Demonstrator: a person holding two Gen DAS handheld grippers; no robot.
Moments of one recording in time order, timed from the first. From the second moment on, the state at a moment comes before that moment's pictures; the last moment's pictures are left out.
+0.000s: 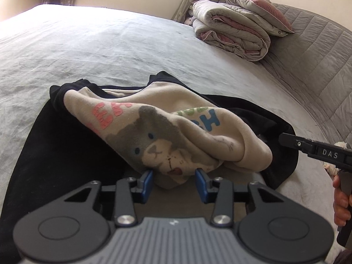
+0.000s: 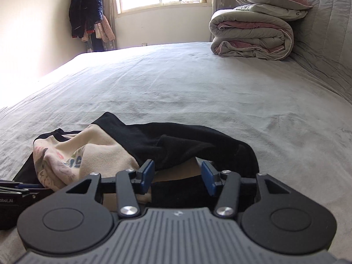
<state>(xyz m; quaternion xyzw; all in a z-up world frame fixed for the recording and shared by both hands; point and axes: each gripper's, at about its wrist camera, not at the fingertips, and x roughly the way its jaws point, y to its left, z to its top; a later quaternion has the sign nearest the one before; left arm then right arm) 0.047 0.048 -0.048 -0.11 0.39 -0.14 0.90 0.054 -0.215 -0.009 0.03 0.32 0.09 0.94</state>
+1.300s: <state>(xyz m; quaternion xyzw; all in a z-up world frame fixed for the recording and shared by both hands) -0.010 0.079 0.033 -0.15 0.17 -0.15 0.96 0.031 -0.213 0.034 0.16 0.24 0.19 0.94</state>
